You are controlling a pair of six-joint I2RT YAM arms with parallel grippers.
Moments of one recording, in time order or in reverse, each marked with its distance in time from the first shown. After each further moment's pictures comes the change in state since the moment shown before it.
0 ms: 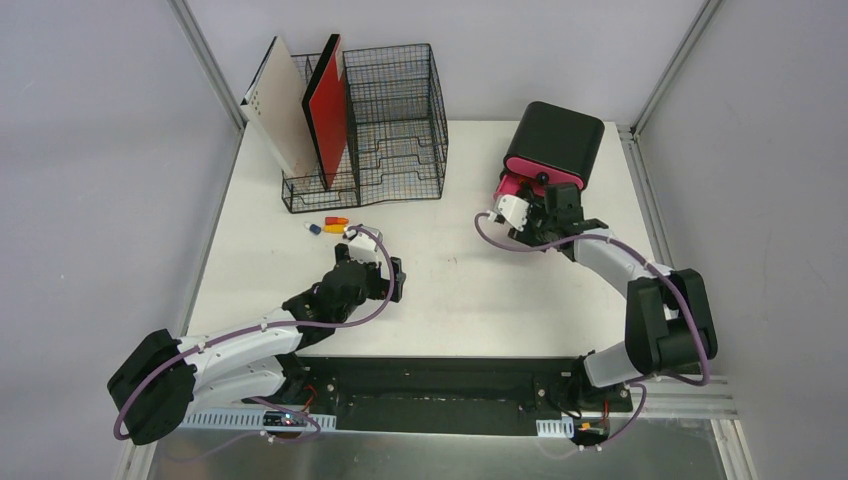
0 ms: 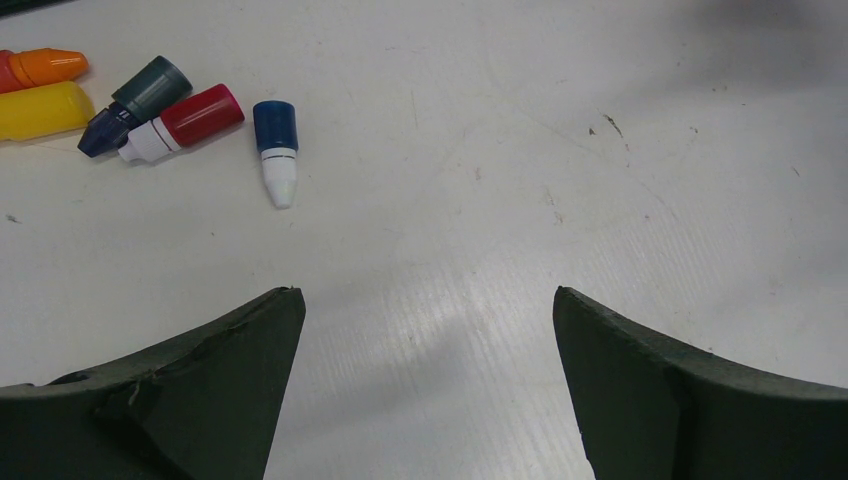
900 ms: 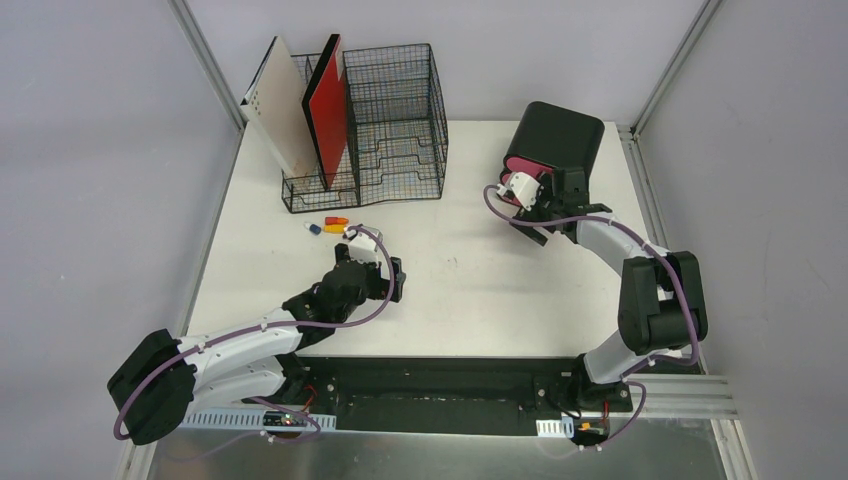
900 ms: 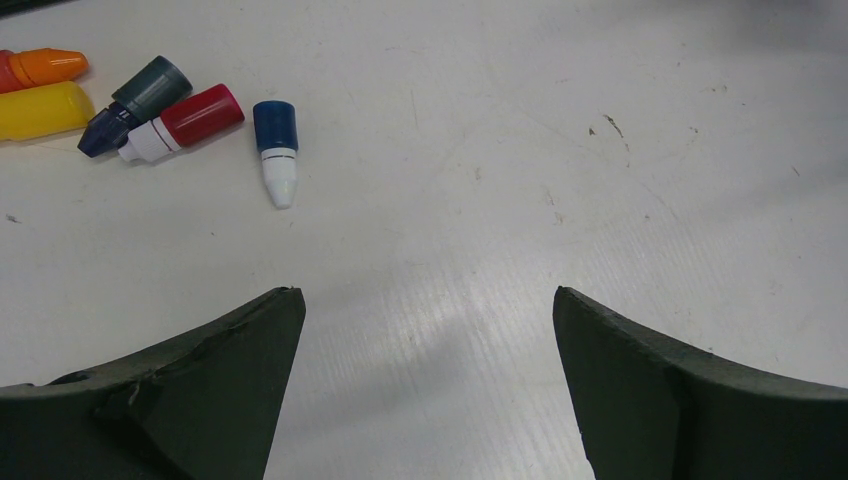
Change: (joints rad) left arm 0.000 0.000 0.000 0.000 0.000 0.000; right arm -0.080 0.119 0.141 0.018 0.039 0.113
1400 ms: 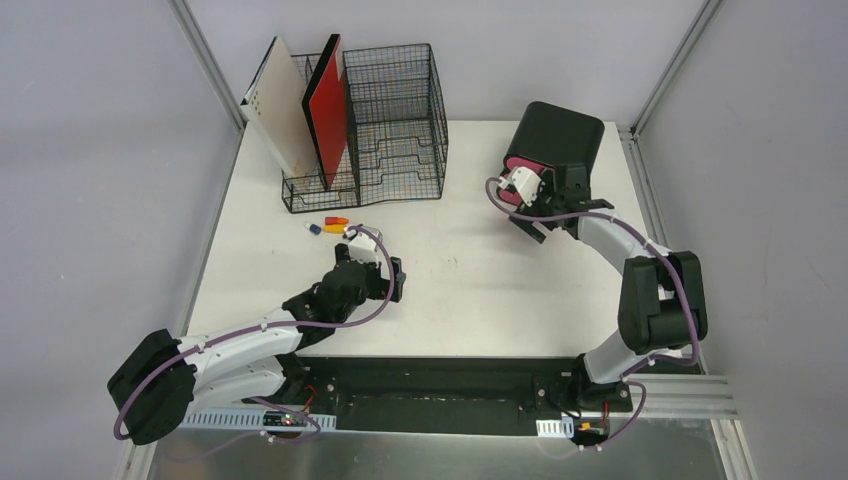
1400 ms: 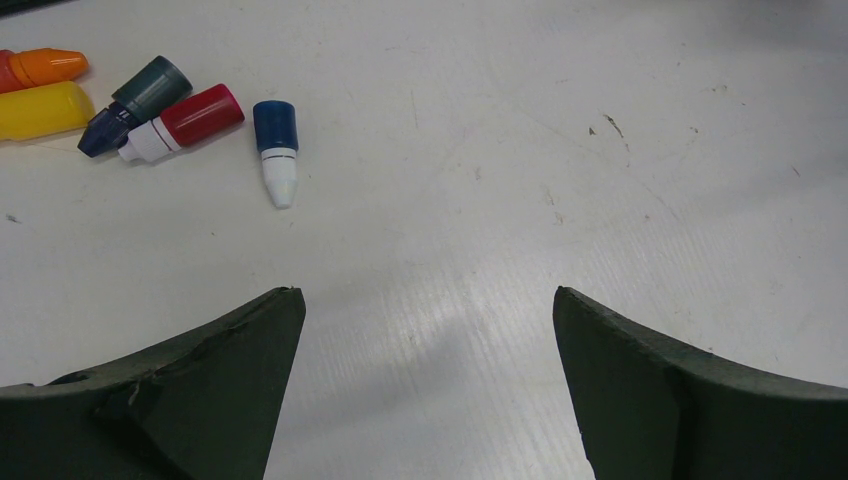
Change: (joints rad) left arm 0.000 0.000 0.000 0.000 0.000 0.000; right arm -0.002 0.005 0.030 -0.035 -0.019 0.053
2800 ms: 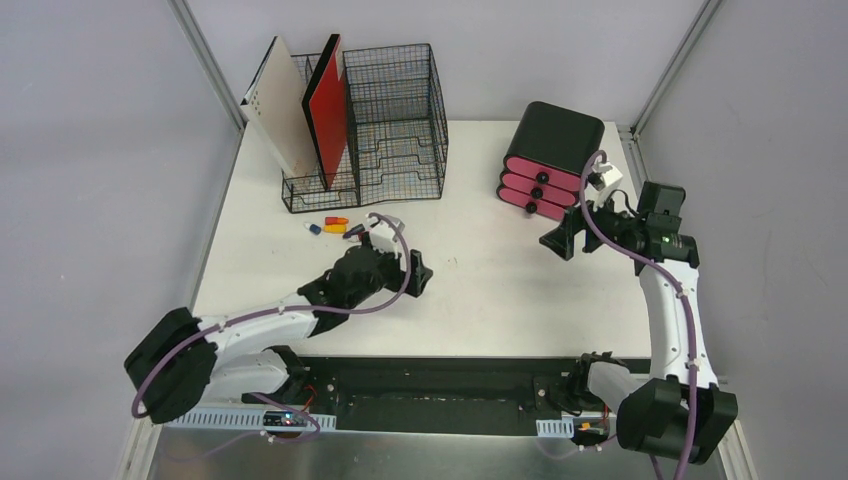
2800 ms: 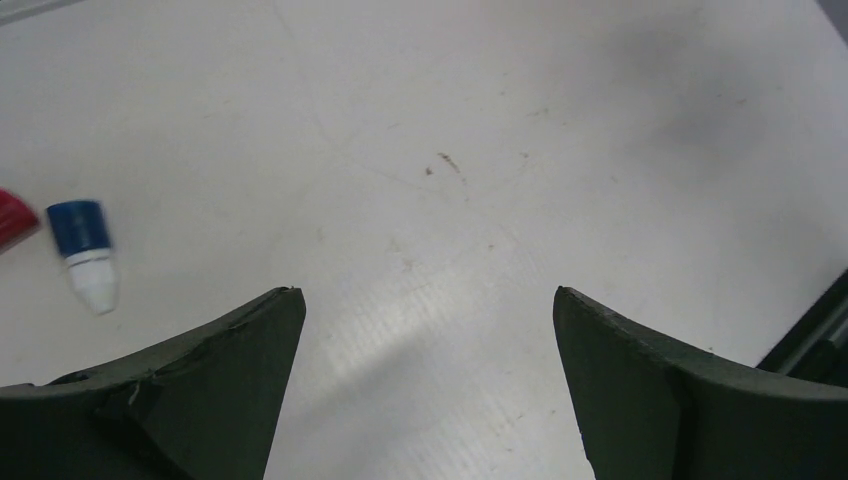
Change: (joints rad) left arm 0.000 0.116 0.083 0.106 0.208 -0.026; right arm -0.338 -0.526 -0.018 -0.457 -0.711 0.472
